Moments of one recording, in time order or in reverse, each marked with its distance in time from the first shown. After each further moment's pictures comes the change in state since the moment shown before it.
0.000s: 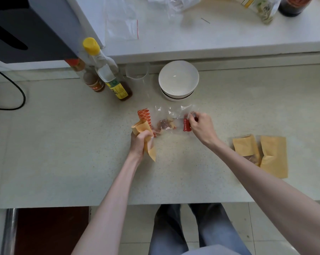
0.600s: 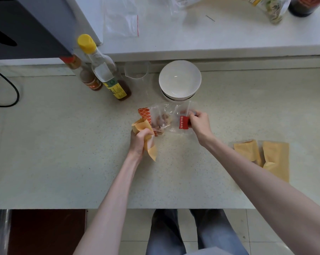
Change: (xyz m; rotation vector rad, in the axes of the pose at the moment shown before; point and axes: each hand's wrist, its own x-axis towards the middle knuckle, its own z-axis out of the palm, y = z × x) left_hand 0.013 0.005 0.008 0.019 -0.012 0.017; right_hand 0.031 0.002 0.017 0.363 0.026 0.350
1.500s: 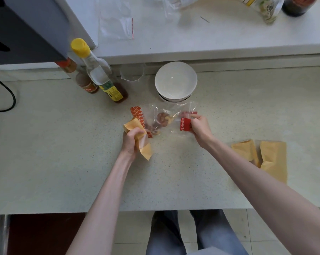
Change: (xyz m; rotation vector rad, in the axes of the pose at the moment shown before) left_hand 0.004 0.011 -0.008 -0.092 0.028 -0.066; right_hand -0.002 0.002 -0.010 0.209 -0.118 0.107
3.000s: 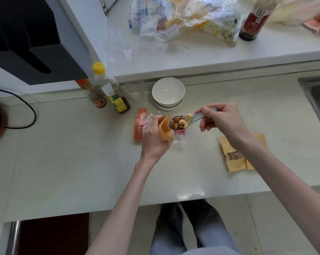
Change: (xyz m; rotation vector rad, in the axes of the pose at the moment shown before) left_hand -0.093 0.031 0.051 0.718 0.027 0.969; right_hand -0.188 -0.100 -0.042 -0.236 0.010 -0.432
